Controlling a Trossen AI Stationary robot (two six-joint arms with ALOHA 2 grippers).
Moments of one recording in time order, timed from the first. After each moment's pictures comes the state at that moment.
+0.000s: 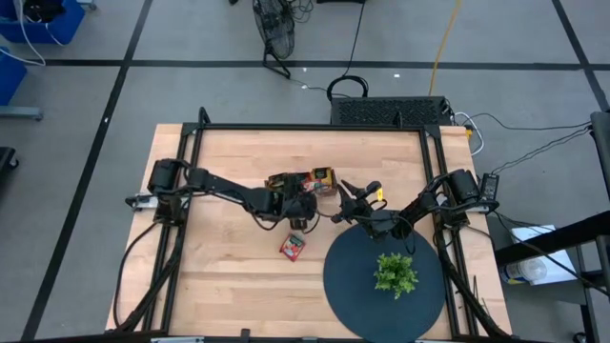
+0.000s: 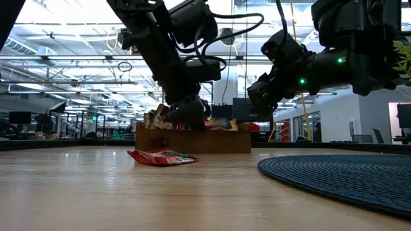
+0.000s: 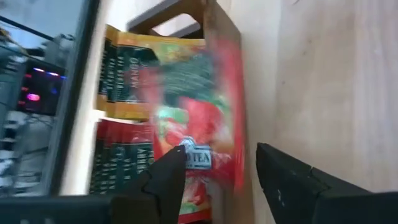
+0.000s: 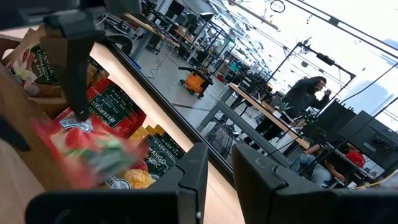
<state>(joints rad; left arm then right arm) -0.06 1.91 1.17 -0.23 -0.58 0.13 0.23 1.91 0.50 1.47 1.17 -0.64</state>
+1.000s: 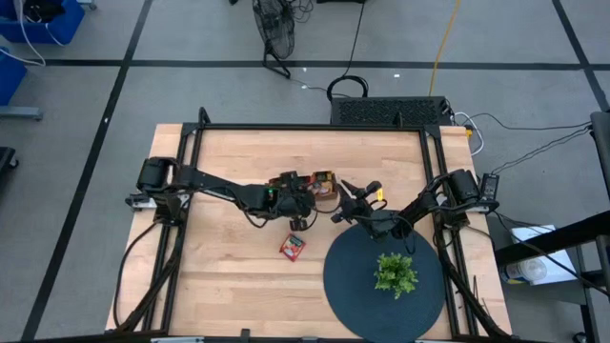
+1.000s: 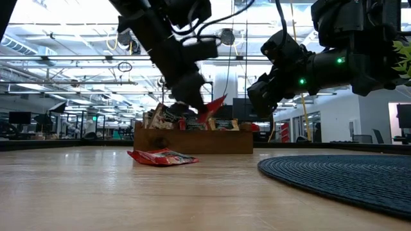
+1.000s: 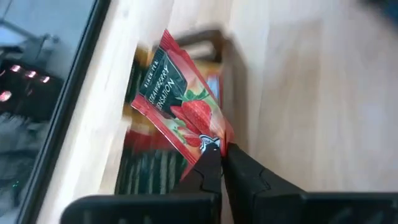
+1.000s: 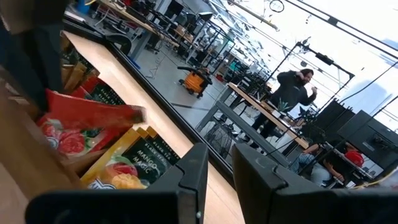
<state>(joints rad) -0.06 1.83 1.17 -0.25 -0.51 0.05 0.23 1.91 0.50 1.47 1.18 -0.64</state>
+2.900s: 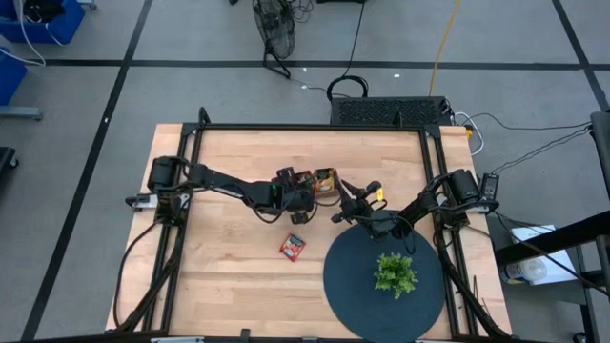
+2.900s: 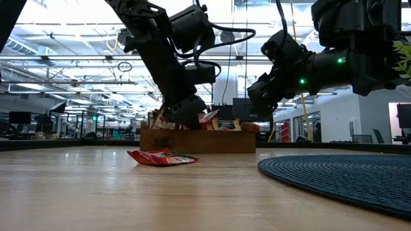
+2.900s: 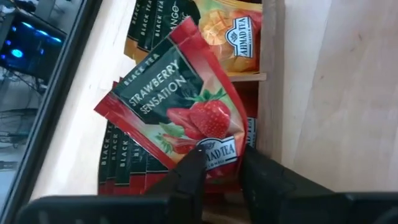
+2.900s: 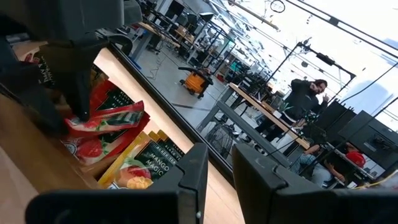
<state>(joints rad) -0.01 1.90 1.16 -0.31 -0.53 -0.06 0.23 1.90 0.50 1.47 1.17 -0.64</state>
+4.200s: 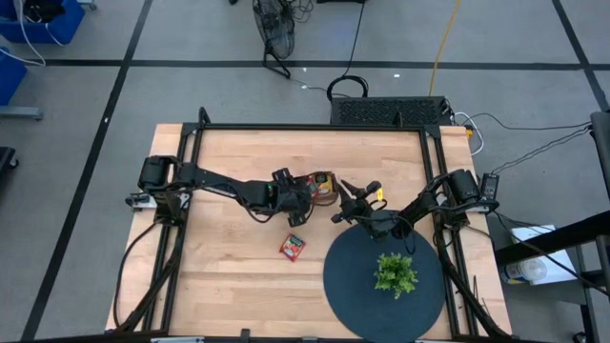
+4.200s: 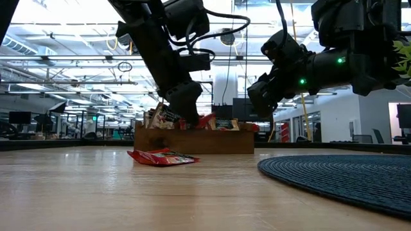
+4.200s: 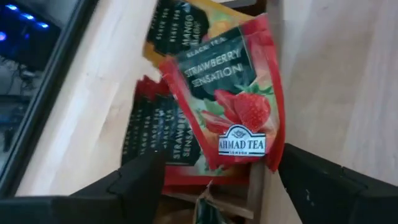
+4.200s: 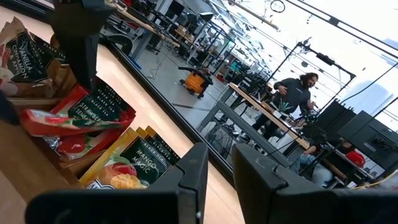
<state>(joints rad) -0.03 1.83 1.16 -0.36 -0.52 -0.13 0.23 1.90 0.50 1.47 1.17 -0.64</state>
